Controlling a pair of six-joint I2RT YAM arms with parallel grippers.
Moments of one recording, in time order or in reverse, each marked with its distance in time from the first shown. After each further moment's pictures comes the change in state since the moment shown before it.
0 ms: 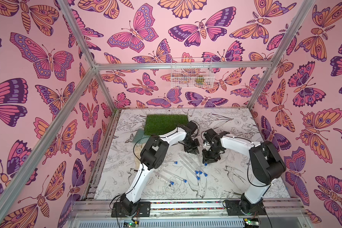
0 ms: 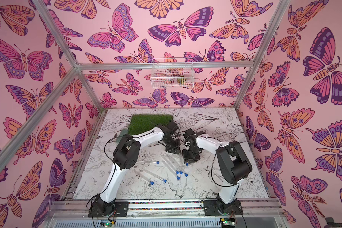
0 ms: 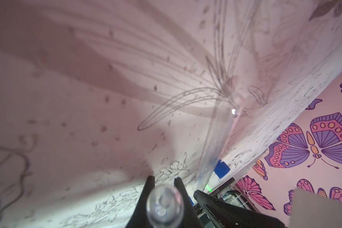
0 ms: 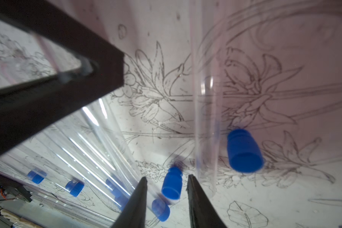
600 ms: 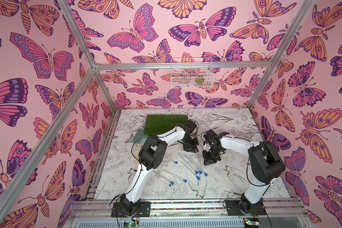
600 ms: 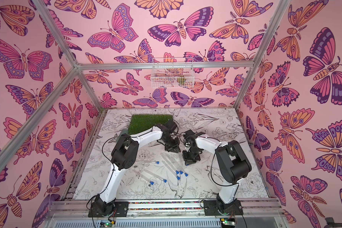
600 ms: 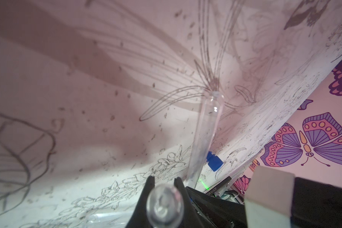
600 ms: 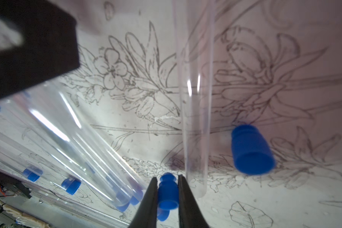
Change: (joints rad) left arm 0.015 -0.031 -0.016 0.000 -0.003 0.001; right arm 0.000 0.036 -0.011 -0.004 -0.008 -0.007
